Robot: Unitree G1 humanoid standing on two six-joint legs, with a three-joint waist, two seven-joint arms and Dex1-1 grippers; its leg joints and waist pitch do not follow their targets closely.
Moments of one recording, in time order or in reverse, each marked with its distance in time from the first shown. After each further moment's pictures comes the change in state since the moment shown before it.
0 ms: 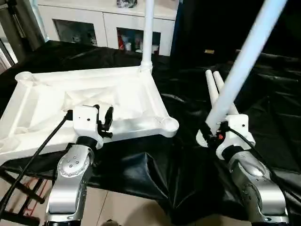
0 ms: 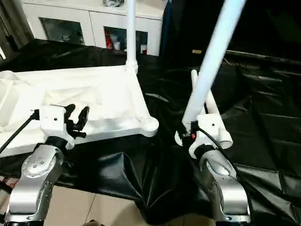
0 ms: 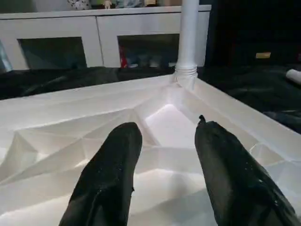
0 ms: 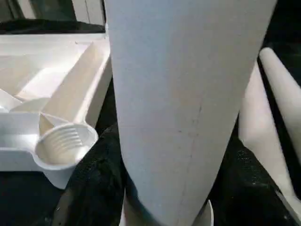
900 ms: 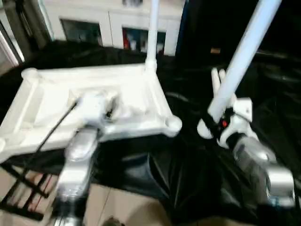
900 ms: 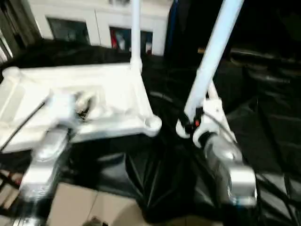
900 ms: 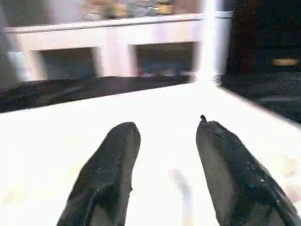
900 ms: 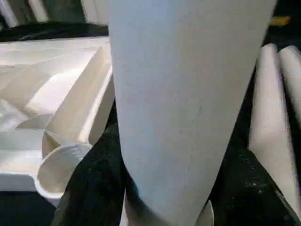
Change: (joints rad) left arm -0.111 0.001 0.063 0.240 0.041 -0.205 0.014; right arm -0.098 -0.029 -0.066 -0.015 0.054 0.134 -0.028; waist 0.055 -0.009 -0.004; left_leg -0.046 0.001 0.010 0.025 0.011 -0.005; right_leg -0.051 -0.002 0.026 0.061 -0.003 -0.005
